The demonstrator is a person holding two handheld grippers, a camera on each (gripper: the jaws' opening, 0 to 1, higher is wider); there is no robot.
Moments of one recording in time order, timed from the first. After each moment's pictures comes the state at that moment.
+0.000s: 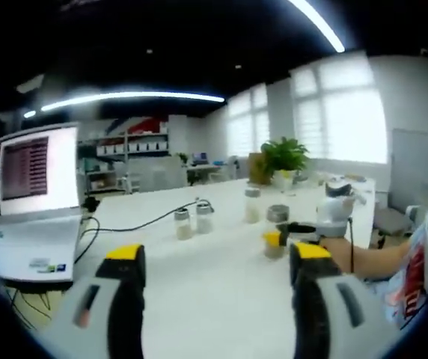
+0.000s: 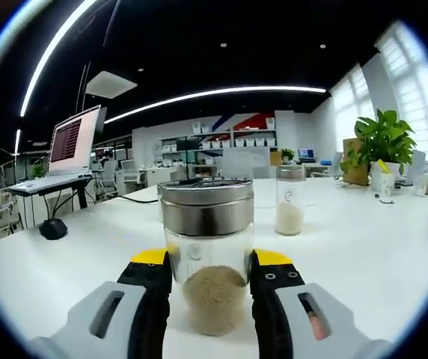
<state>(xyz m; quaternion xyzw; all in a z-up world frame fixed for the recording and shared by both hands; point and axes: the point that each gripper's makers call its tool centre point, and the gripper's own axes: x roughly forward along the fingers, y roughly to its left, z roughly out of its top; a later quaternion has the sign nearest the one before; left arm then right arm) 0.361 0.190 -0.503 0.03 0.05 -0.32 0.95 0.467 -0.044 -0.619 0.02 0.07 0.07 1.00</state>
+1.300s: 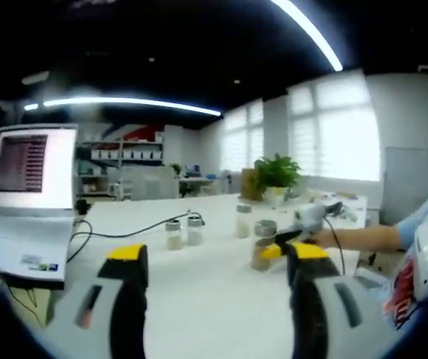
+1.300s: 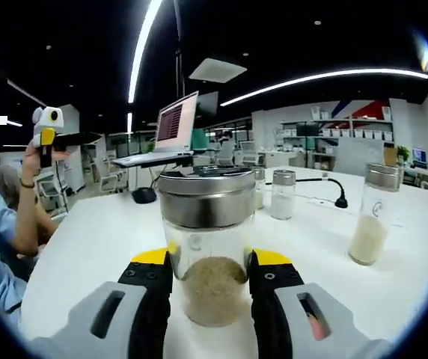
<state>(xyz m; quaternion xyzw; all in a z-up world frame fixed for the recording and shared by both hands) 0.356 0.194 -0.493 -0.01 0.02 -0.33 0.94 0.462 -0.027 -0.627 -0.03 0.10 0.49 0.87</state>
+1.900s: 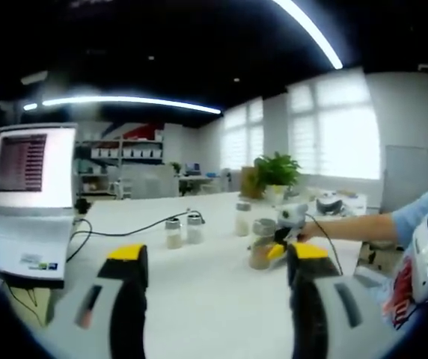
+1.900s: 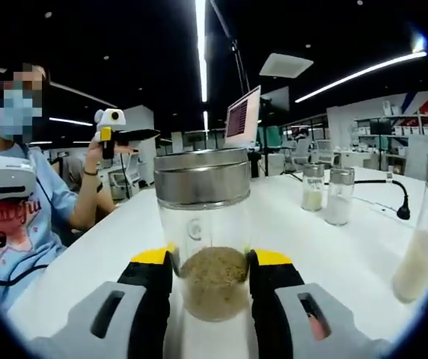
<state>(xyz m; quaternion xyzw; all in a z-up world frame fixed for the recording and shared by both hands) 0.354 0.196 -0.494 -0.01 0.03 -0.33 0.95 0.450 -0.020 -0.637 -0.03 0.10 0.64 0.76</state>
